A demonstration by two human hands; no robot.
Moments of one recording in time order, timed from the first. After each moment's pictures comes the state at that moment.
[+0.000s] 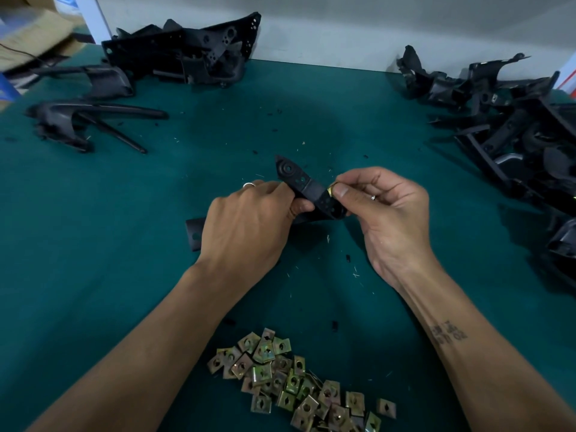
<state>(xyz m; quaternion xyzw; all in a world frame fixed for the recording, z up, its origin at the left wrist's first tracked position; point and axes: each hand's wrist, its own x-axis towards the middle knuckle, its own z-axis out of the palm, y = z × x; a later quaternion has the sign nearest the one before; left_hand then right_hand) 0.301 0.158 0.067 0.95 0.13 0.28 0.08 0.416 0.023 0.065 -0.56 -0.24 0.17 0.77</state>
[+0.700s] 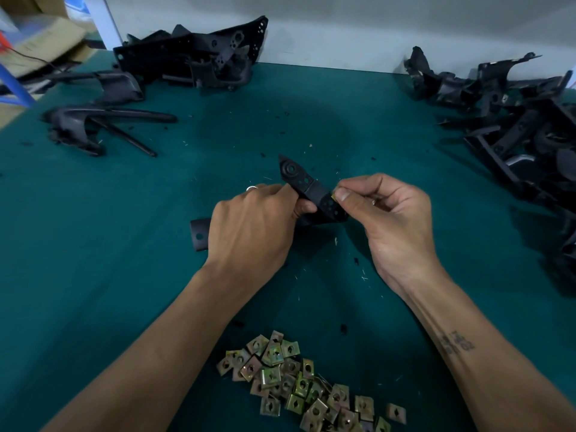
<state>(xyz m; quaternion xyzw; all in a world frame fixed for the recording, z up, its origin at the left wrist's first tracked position) 0.302 0.161 0.064 0.95 0.18 0.26 0.06 0.412 0.024 0.062 -0.62 -0.24 0.15 0.73</state>
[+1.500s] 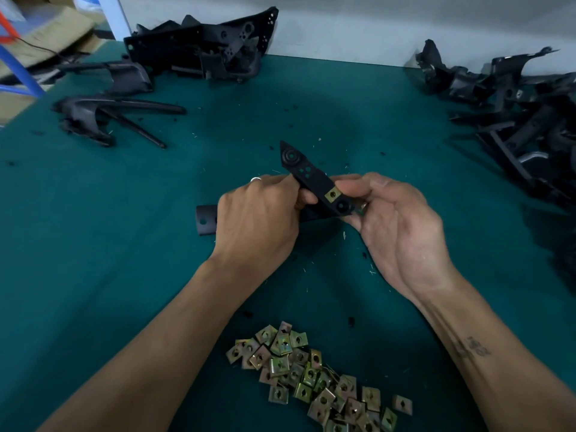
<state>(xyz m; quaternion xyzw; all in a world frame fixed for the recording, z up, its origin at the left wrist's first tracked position) 0.298 0.164 0.063 0.94 0.21 0.27 0.08 0.400 0.018 0.074 -0.55 -0.27 0.28 0.74</state>
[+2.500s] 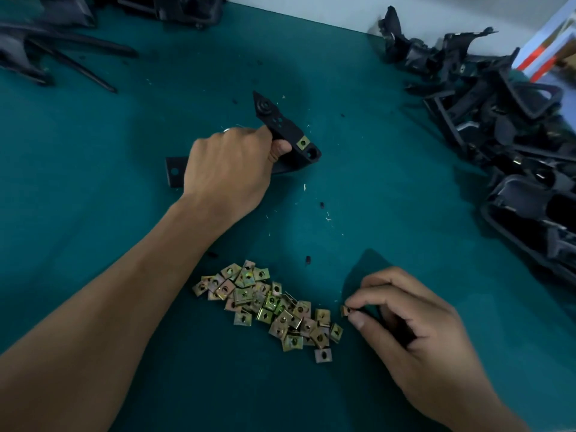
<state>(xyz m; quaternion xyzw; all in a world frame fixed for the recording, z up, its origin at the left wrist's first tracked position) 0.307 0.164 0.055 0.95 0.15 0.28 0.06 0.301 -0.133 0.069 -0.83 -0.42 0.07 0.35</state>
